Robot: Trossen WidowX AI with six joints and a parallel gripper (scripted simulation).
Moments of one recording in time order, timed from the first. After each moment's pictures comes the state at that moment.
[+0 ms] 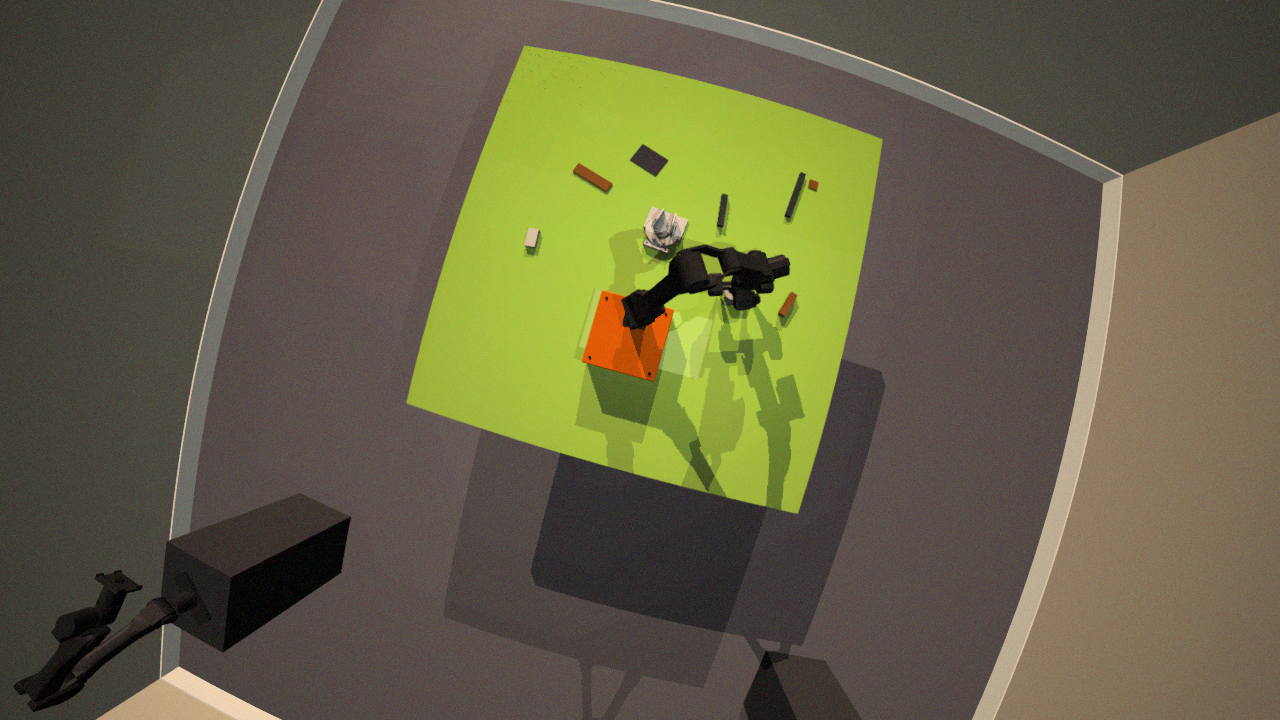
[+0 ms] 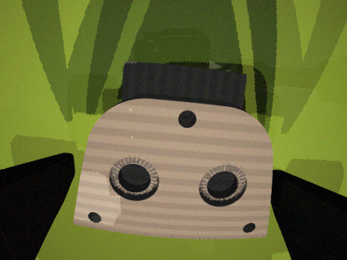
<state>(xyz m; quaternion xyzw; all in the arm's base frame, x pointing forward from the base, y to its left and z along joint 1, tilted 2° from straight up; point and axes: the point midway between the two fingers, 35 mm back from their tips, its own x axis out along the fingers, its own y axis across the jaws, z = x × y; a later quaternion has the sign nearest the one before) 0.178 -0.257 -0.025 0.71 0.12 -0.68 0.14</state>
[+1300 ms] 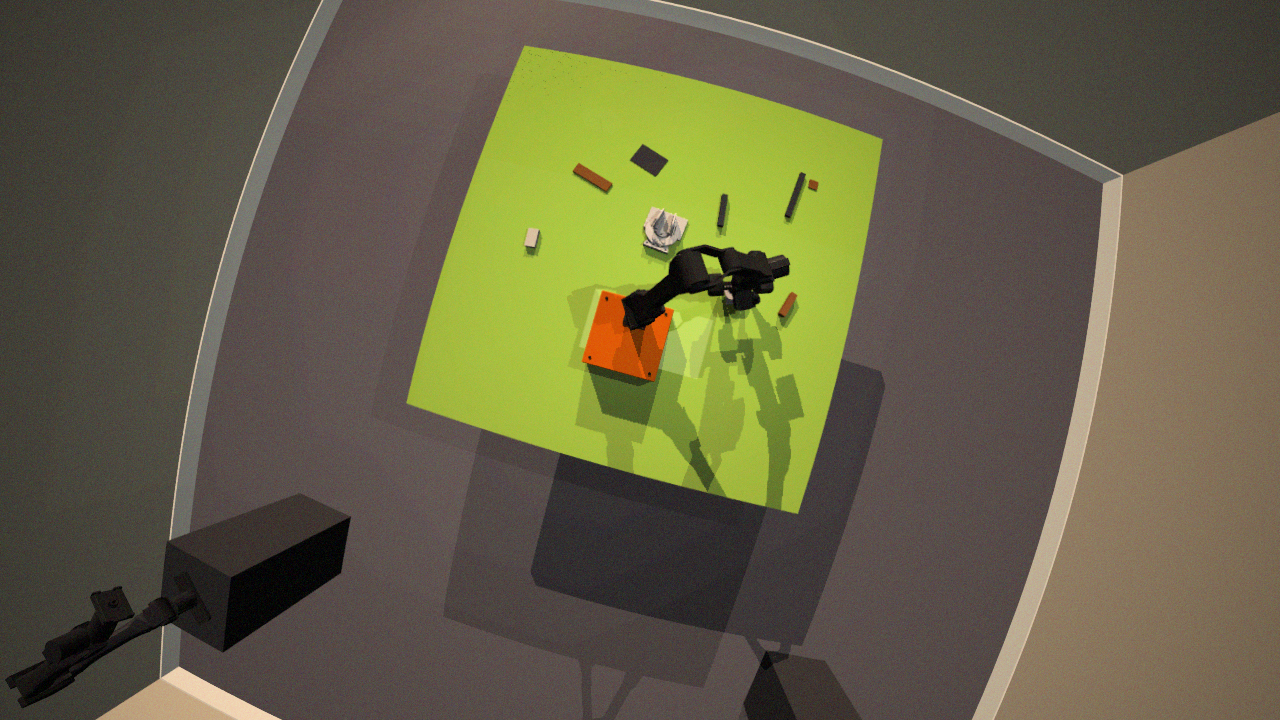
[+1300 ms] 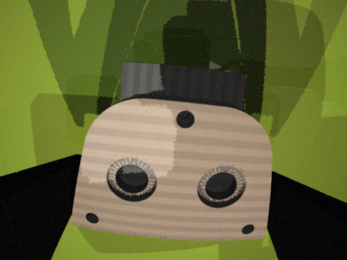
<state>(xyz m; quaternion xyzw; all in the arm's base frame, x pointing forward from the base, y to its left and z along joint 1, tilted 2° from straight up) 0.178 -0.257 -0.026 0.71 0.12 -0.68 0.14</state>
